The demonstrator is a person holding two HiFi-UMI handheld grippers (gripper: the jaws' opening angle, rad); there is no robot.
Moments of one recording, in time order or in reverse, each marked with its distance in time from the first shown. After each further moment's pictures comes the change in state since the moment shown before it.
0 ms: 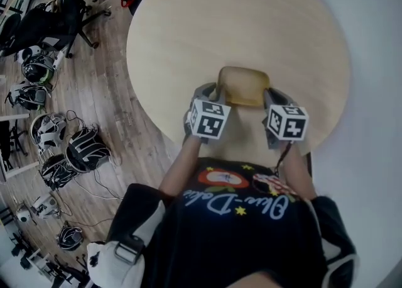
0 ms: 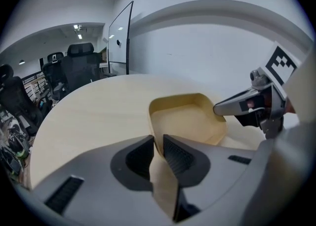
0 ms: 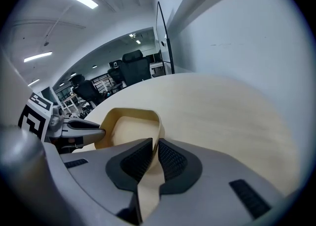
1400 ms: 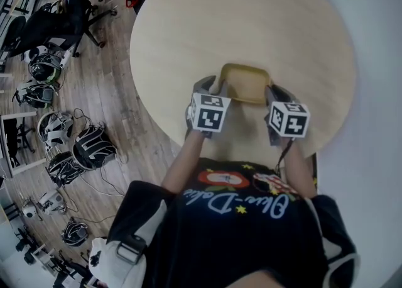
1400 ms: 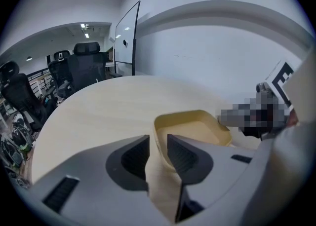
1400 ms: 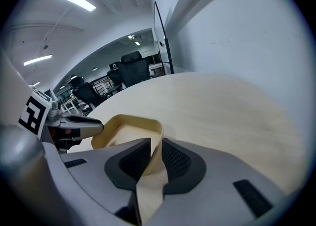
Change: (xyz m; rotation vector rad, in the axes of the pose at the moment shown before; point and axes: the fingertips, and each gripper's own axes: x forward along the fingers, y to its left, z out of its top) left arm 0.007 0.012 0.016 -0.046 -0.008 0.052; right arm 0.014 -0.013 -0.001 0.014 -0.014 0.009
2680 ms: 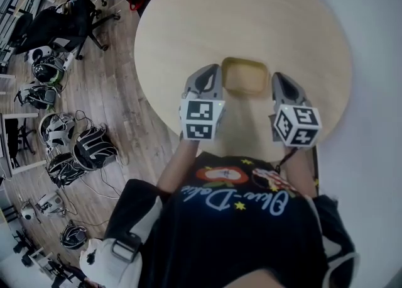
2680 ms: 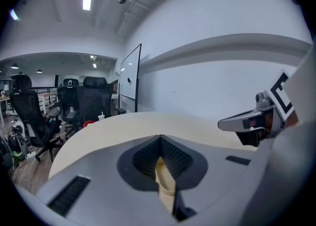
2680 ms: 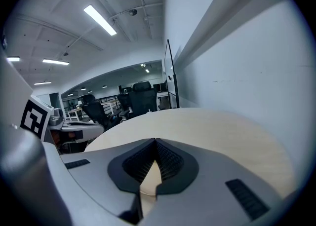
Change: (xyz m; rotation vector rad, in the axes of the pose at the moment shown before) left arm -0.105 -0.005 0.074 0.051 -0.401 0.046; right arm -0.096 0.043 0.071 -0.091 -0.364 0.033
